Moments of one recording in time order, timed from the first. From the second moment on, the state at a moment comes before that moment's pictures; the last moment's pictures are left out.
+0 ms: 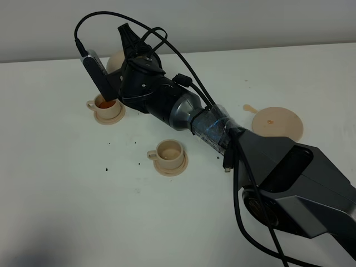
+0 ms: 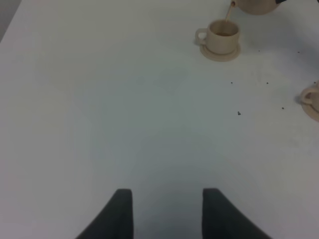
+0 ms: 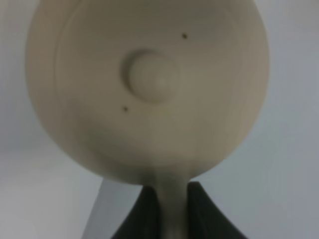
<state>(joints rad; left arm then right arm) 0.04 -0.01 -0.50 0.00 1.04 0.01 0.92 2.72 -2.60 -0.89 0.79 -0.81</state>
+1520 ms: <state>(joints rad) 0.04 -0.01 -0.50 0.00 1.04 0.01 0.92 2.72 -2.60 -0.91 0.80 -0.84</state>
